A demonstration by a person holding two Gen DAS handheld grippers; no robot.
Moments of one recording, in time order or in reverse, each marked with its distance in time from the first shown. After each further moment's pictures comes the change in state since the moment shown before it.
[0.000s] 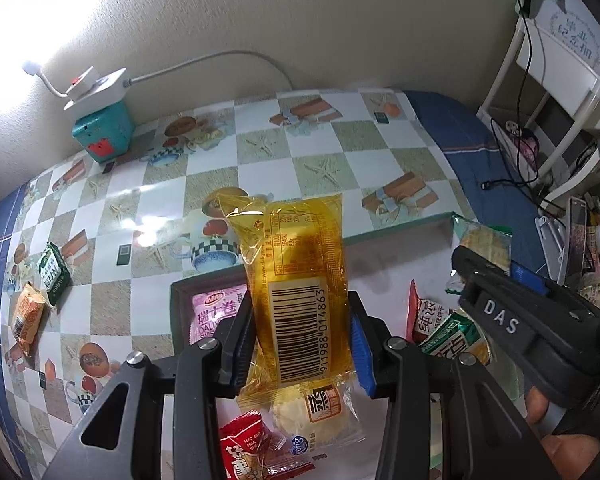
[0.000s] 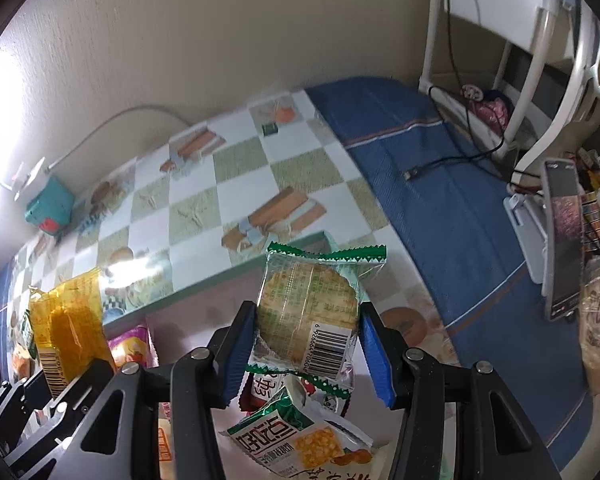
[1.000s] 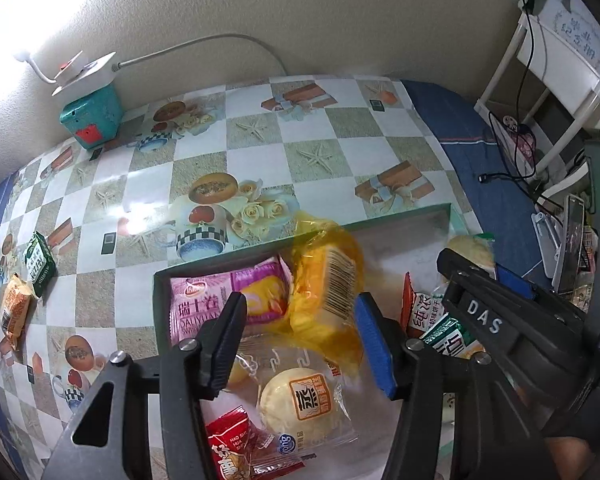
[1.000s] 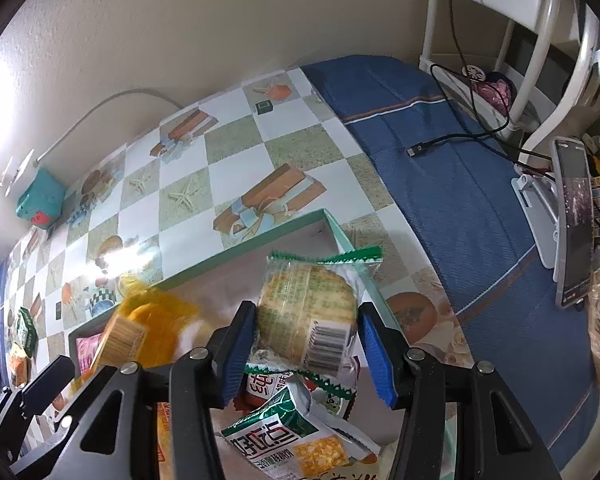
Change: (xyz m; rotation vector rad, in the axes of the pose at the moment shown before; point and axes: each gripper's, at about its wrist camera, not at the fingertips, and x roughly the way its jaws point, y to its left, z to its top) left arm 0.008 0.000 0.000 -0.014 0.036 -0.037; right arm 0.013 -0.001 -0.002 0.025 0.047 -0.003
